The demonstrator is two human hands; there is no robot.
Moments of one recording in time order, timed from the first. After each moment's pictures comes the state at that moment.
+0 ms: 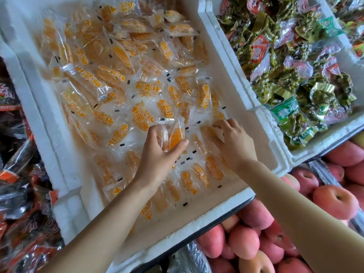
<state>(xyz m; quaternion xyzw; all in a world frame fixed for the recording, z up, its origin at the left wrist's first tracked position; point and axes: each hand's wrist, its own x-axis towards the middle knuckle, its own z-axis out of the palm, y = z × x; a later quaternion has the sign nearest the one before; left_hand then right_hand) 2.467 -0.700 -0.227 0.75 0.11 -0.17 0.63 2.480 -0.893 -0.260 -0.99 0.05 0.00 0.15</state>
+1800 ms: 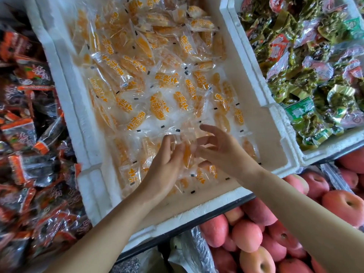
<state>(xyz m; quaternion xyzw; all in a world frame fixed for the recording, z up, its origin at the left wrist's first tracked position) 2.422 -0.688 -0.207 0.74 0.06 -0.19 0.64 2.444 -0.835 -0.202 -0.73 0.11 0.25 0.62</state>
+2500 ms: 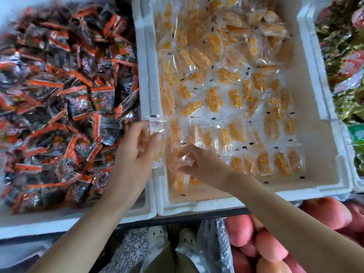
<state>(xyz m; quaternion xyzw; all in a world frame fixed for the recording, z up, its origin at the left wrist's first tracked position) 2.359 -0.577 -0.168 0.81 0.17 0.03 0.56 2.420 -0.732 -0.238 -0.85 -0.16 0.35 0.36</state>
